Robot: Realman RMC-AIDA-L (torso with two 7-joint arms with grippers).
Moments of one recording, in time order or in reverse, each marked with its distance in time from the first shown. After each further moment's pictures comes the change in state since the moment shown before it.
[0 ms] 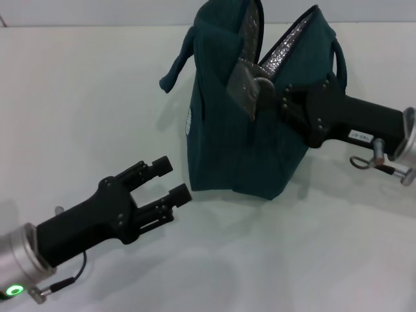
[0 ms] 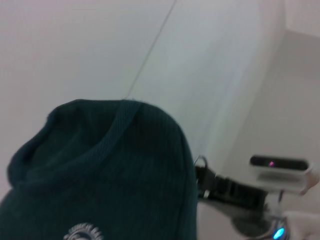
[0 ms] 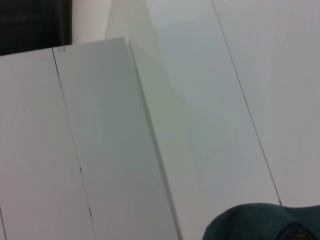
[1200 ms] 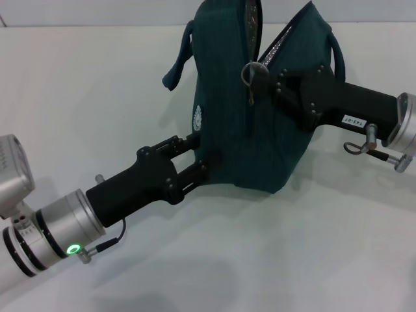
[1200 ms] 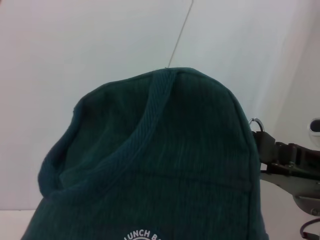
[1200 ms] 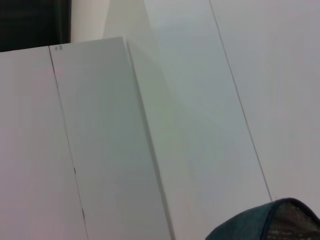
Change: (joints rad) left arm -0.175 -0.007 0.008 -0.201 -0.091 -0.206 0.192; right arm 0.030 0.000 -0.002 -0.001 0.025 0.025 0.001
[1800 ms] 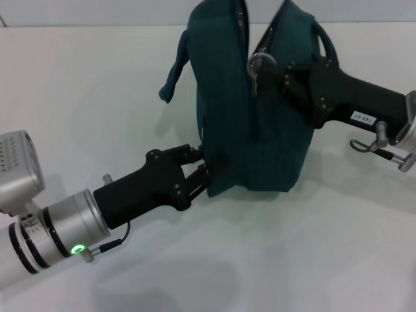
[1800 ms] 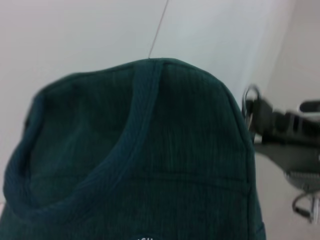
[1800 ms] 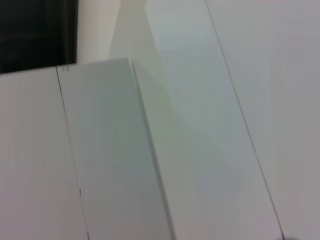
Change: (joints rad) left arm -0.020 0.003 0.017 0.008 0.045 -0.009 0.008; right arm -0.015 0.000 0.000 0.001 0.056 -0.068 -0.001
